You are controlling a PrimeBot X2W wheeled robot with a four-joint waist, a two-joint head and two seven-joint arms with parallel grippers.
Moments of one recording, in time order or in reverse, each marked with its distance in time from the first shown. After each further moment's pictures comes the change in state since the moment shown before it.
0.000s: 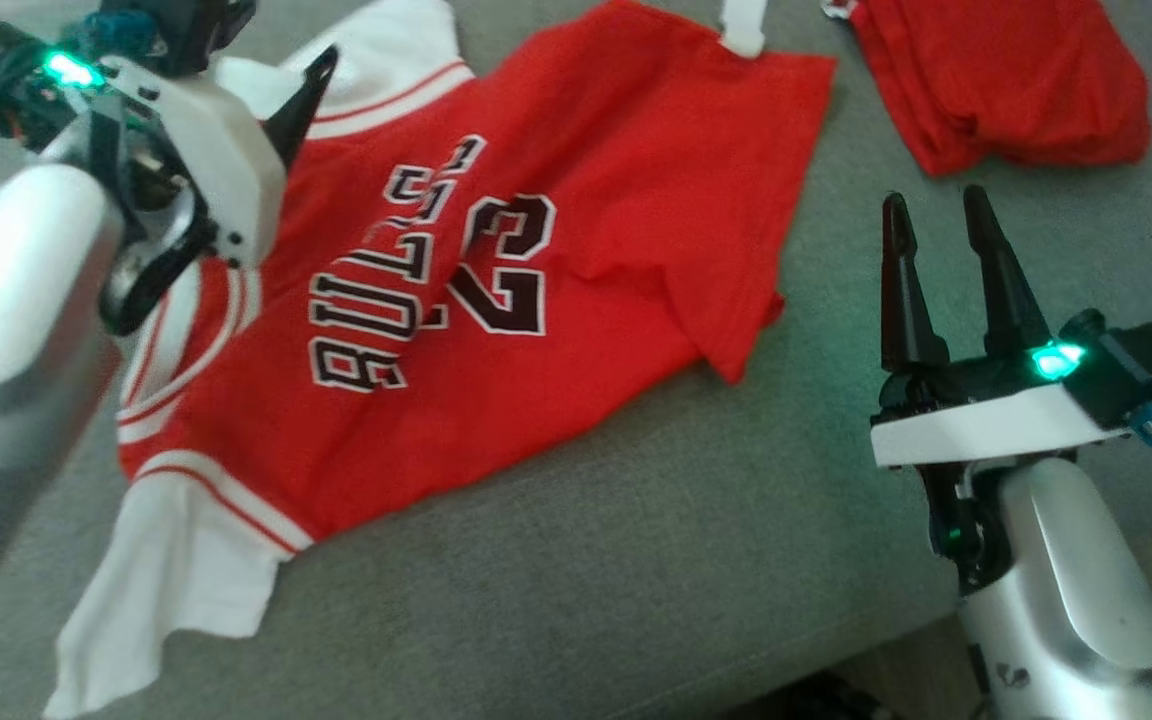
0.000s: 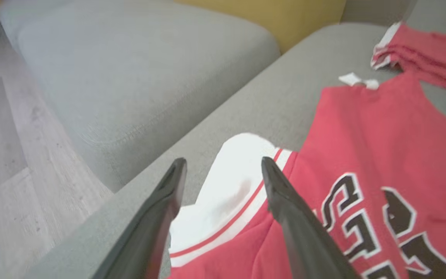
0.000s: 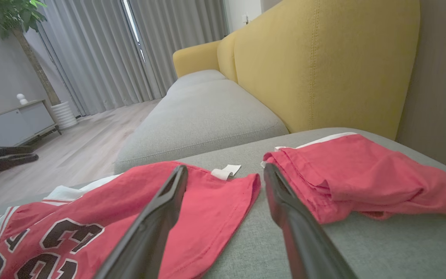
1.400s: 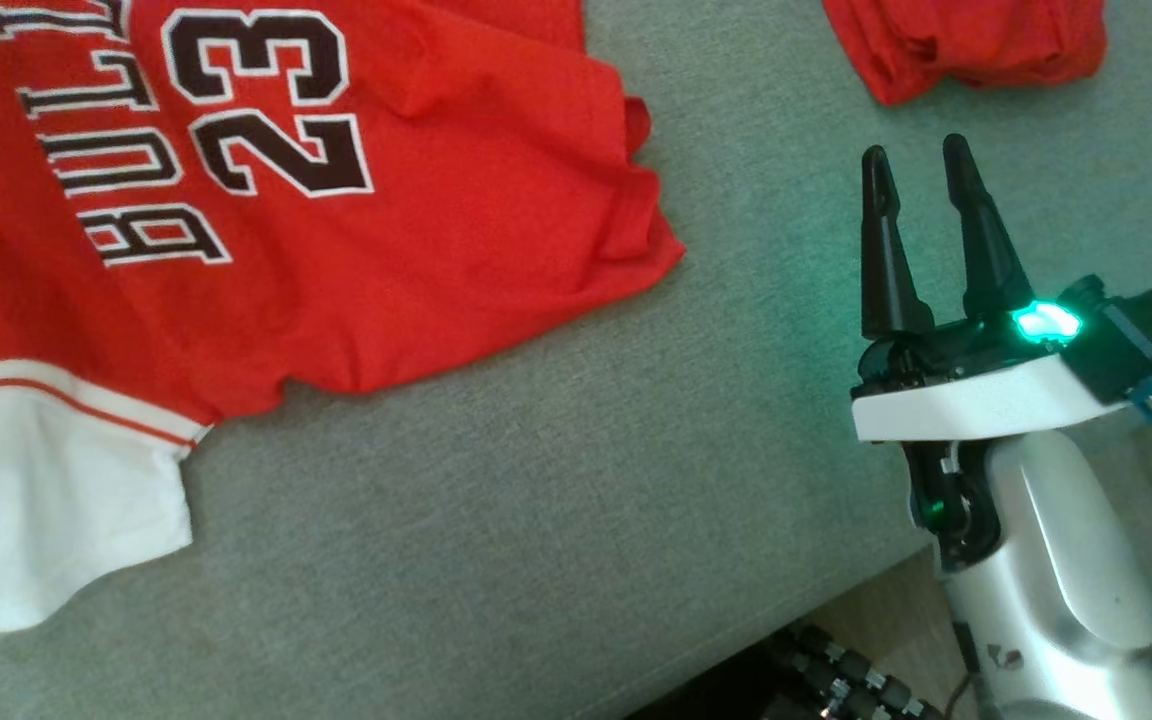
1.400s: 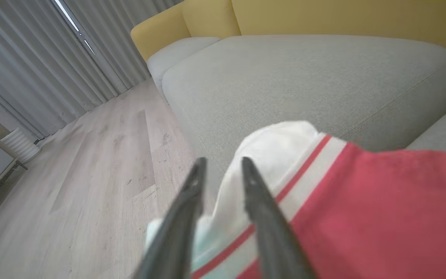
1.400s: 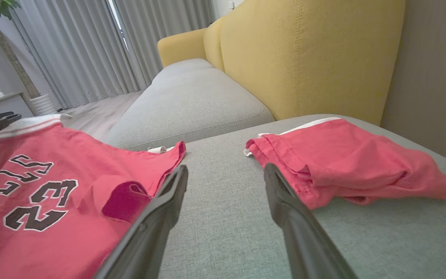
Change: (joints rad) left arm -0.480 0.137 -0.356 0.558 -0.134 0.201 -0.418; right arm -0.046 0.005 0.061 -0.064 0.064 0.000 0.000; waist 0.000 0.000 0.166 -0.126
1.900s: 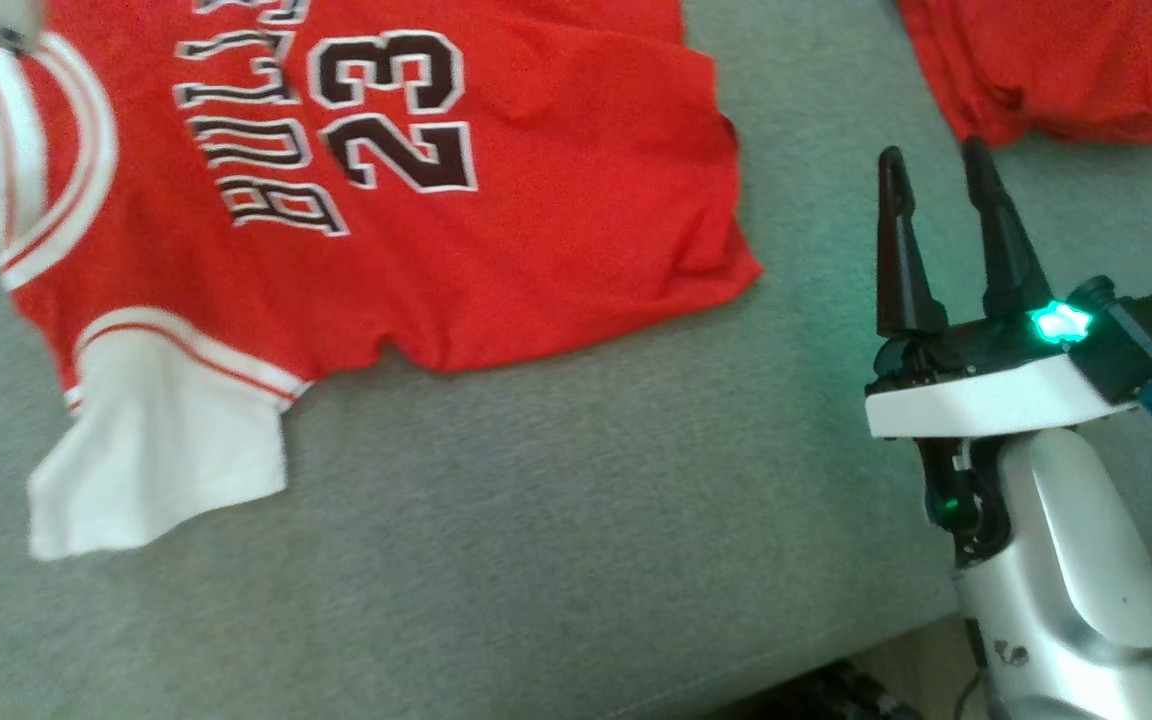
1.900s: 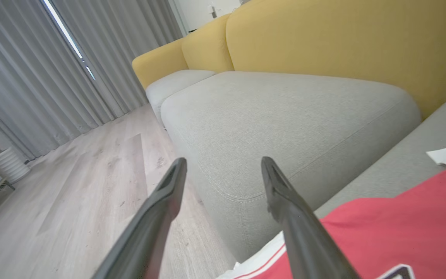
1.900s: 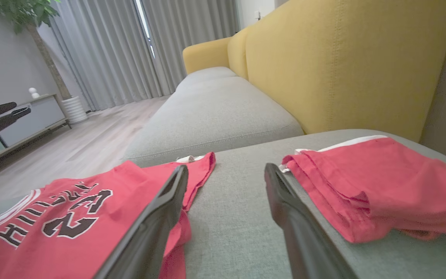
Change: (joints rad) left arm 0.063 -0.120 0.004 0.027 -0.019 -0.052 -0.160; right arm 0.000 0.000 -0.033 0.013 -0.055 0.000 0.000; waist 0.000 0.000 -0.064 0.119
